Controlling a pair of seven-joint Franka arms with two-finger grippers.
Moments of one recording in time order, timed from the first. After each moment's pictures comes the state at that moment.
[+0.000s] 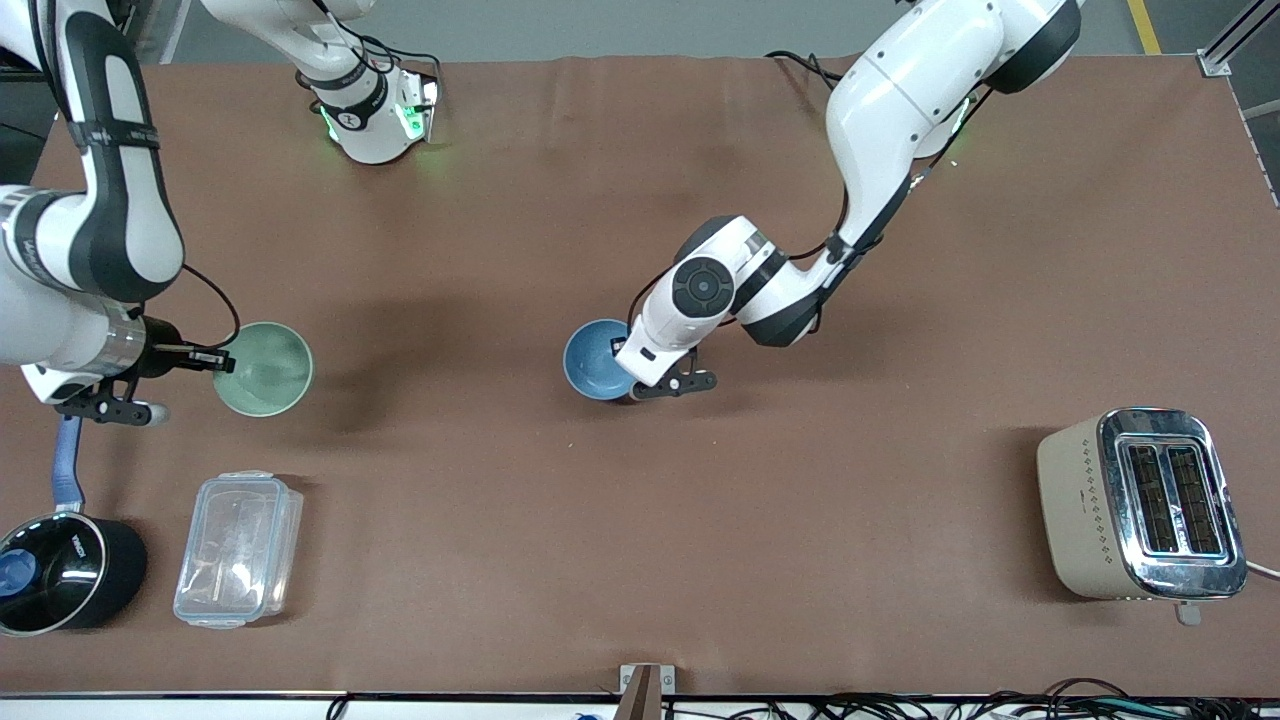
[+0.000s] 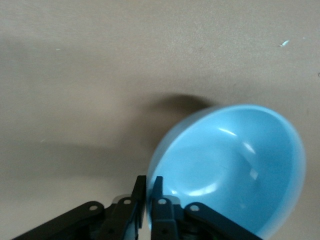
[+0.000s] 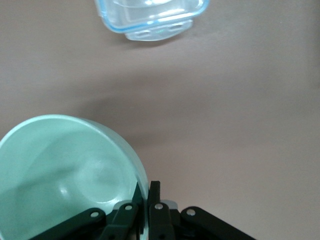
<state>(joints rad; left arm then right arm) -0.42 0.82 -0.43 -1.54 0.06 2.37 -0.94 0.10 0.24 -0.21 -1.83 0.10 1.87 0.03</state>
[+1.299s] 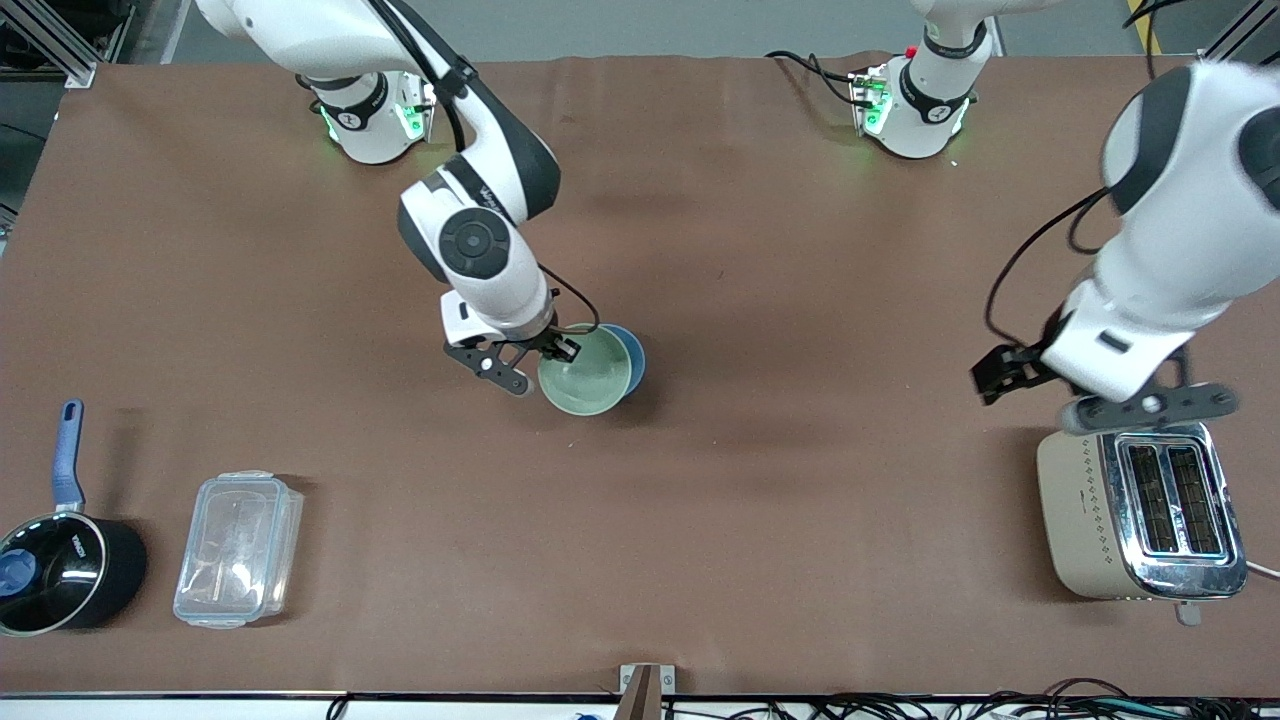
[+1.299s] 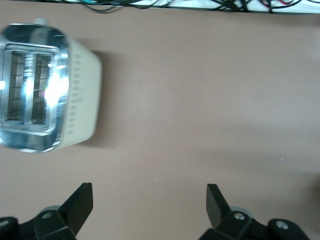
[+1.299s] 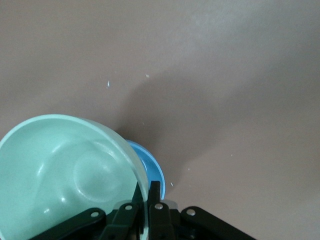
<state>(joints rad) 0.12 0.26 -0.39 -1.41 0.21 1.72 -0.34 0.43 0.46 0.22 -1.72 -0.04 2.13 1.19</state>
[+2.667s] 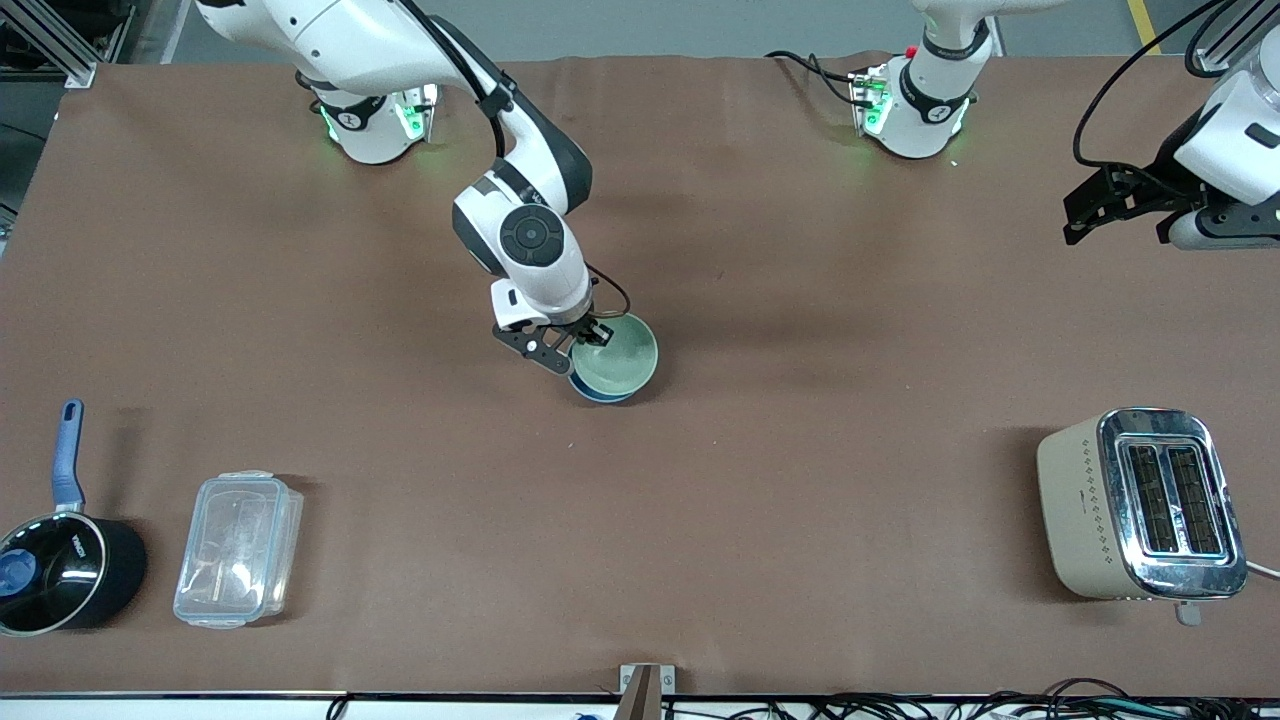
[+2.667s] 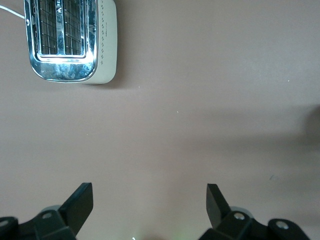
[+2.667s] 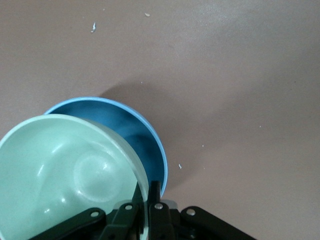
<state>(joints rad) 0.04 -0.10 -0.14 -1.66 0.01 1.56 -0.08 0.50 0.50 0.22 -1.83 -0.05 2.29 1.27</state>
